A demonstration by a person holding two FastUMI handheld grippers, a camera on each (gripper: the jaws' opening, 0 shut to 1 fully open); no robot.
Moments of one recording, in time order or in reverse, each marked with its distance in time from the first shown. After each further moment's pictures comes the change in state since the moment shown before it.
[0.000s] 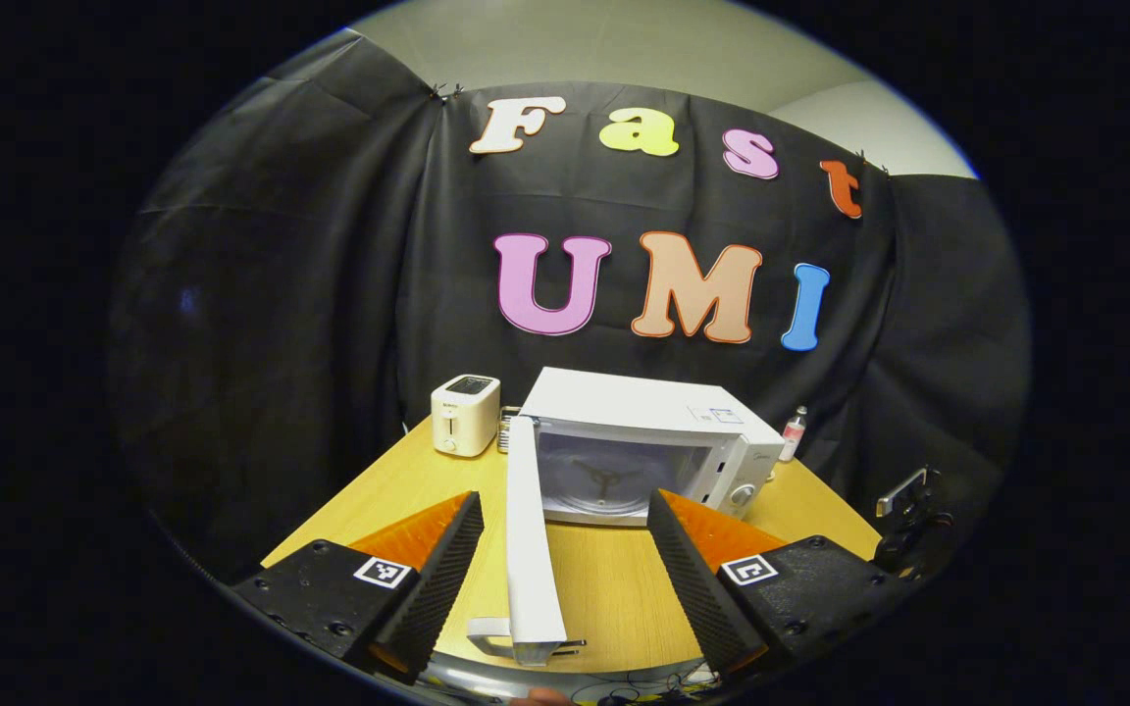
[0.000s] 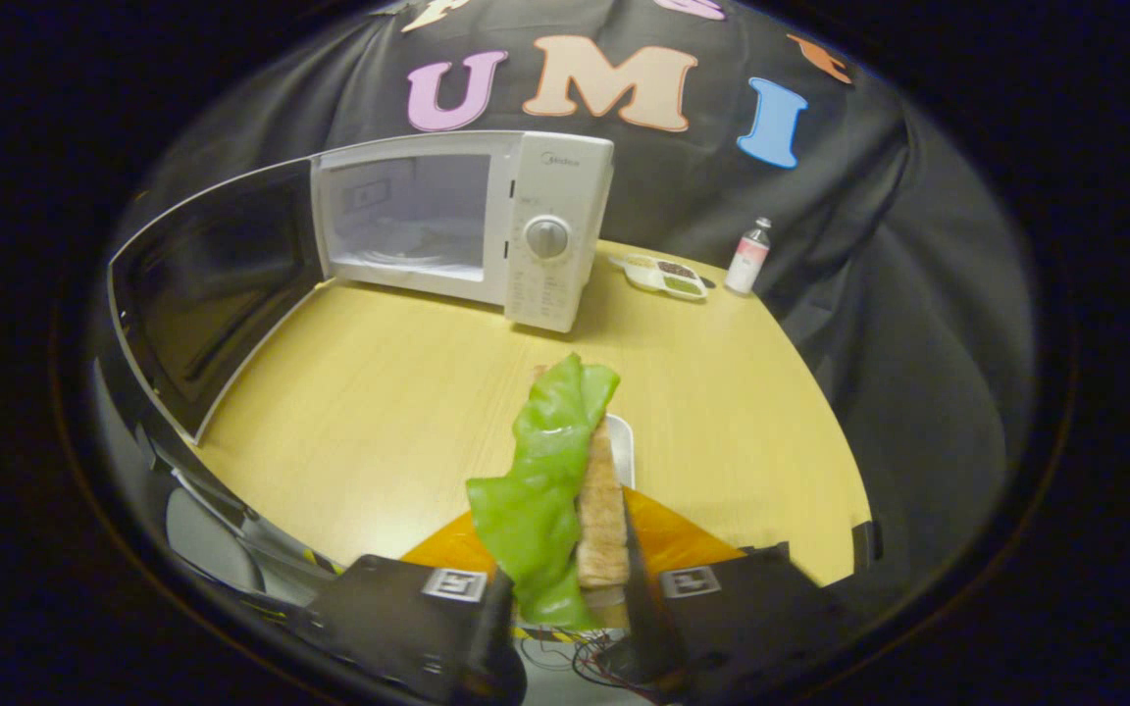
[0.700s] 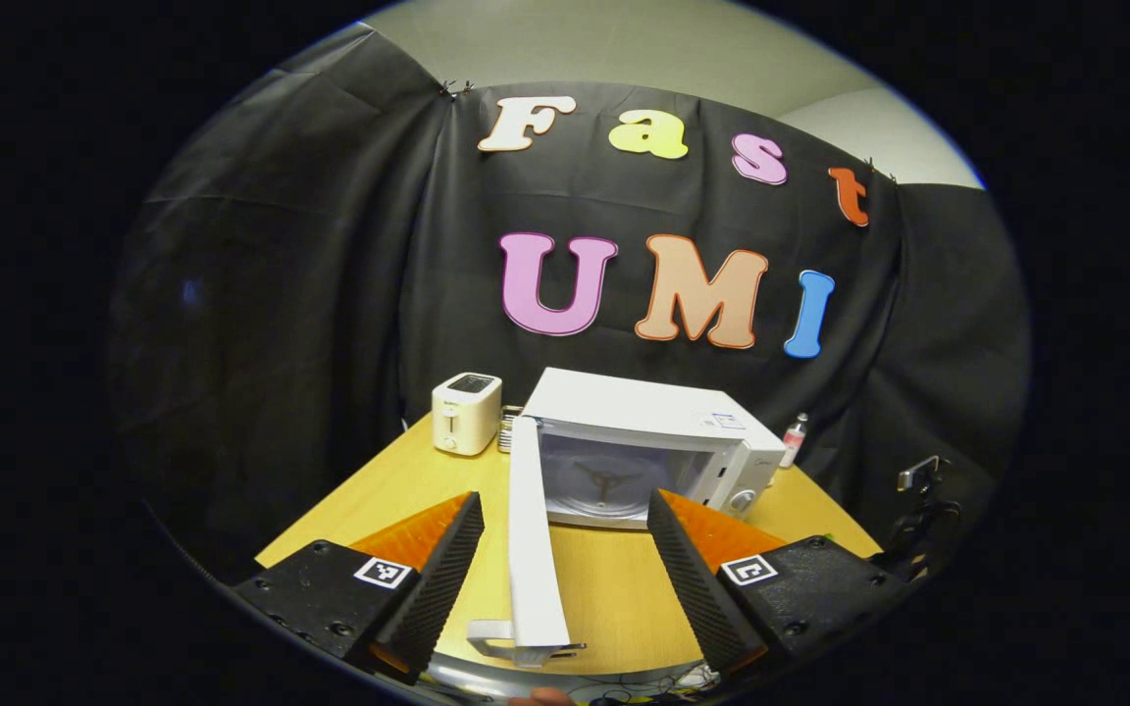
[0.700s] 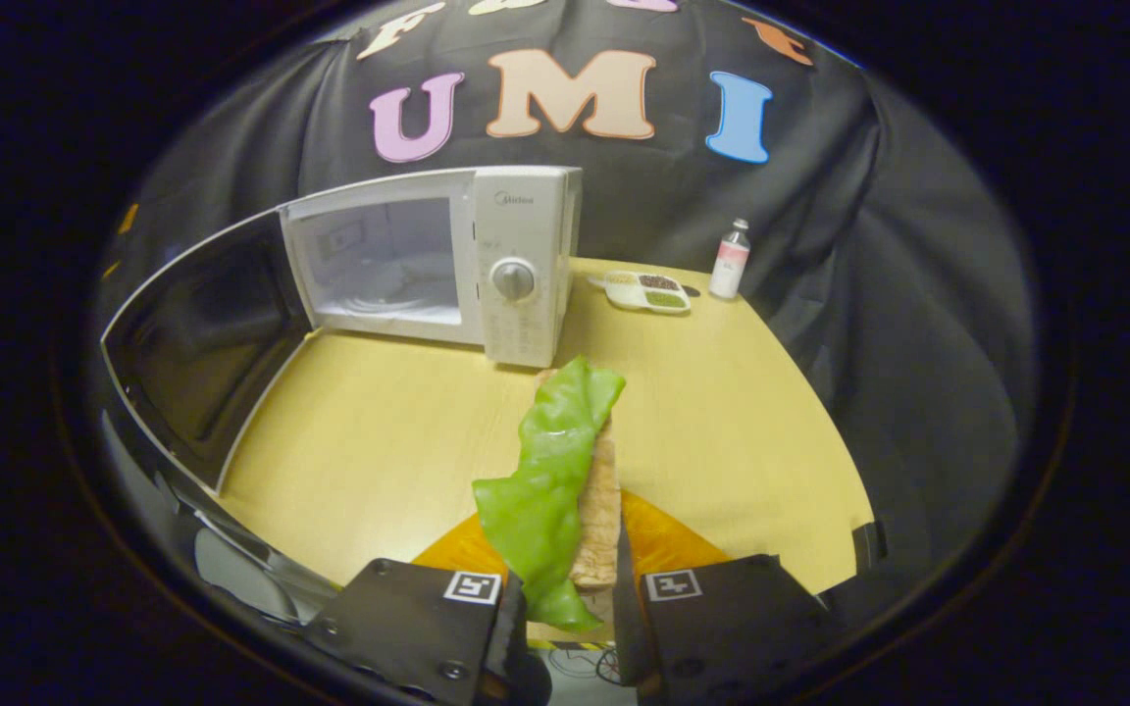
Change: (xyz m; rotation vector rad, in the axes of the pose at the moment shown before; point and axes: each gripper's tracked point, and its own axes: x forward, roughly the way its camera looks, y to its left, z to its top) left arm 0.004 -0.004 -0.002 -0.057 0.001 -0.028; right arm 0.010 -0.013 0.036 0.129 -0.042 0.022
